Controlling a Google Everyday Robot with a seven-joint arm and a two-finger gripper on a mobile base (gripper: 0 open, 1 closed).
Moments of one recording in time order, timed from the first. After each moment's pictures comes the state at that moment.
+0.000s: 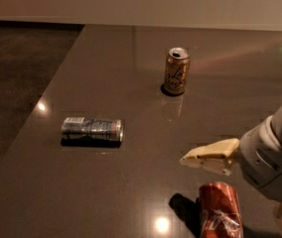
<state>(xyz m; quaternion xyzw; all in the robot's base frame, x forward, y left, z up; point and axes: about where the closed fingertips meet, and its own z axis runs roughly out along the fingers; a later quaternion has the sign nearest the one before) 0.269 -0.138 0.892 -0.91 0.38 0.08 0.11</state>
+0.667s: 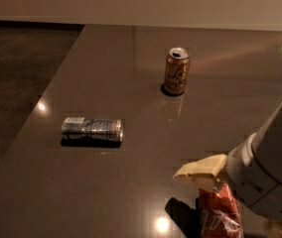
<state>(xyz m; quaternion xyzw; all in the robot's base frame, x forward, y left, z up) 0.260 -0.135 0.868 -0.93 0.34 0.06 0.08</state>
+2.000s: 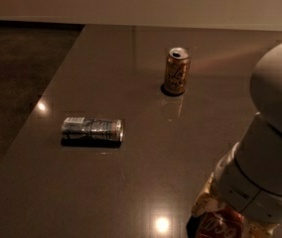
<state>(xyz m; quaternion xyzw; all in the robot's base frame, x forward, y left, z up) 0.256 -0.136 0.848 -0.94 0.32 0.07 0.04</state>
